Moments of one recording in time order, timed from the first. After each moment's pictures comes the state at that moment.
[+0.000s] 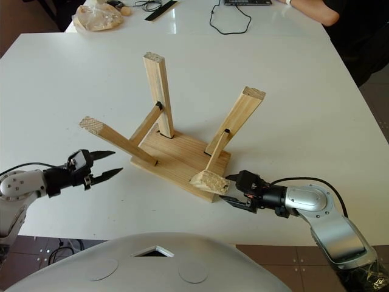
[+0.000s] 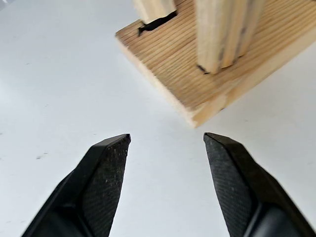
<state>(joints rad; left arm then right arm) 0.27 0.81 0.04 -0.16 -0.22 0.02 -0.89 0.45 -0.86 0.09 -0.55 0.21 0.40 0.91</state>
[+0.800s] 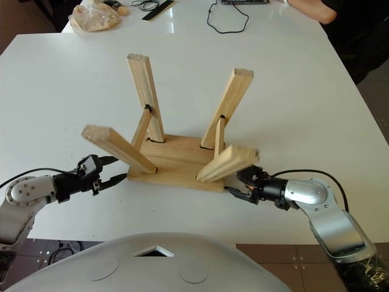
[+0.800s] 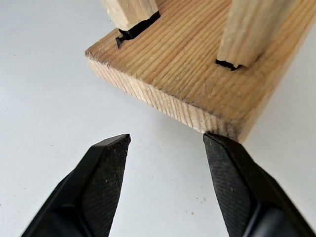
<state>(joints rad) 0.43 0.79 0.03 -0.39 -0.29 0.18 -0.87 0.39 -0.84 0.03 -0.61 0.21 0.52 0.87</state>
